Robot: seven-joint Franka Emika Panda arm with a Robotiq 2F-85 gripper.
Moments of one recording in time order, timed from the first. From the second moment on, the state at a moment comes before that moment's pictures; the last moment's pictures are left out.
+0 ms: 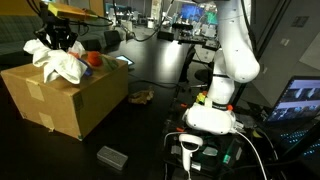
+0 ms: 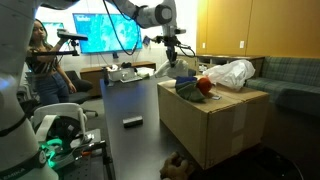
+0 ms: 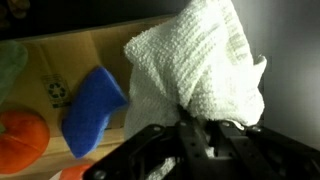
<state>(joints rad) 0.32 0.42 0.09 -1.45 -0.04 1.99 0.56</state>
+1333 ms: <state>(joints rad) 0.23 0.00 0.14 -2.11 0.10 2.09 0.21</state>
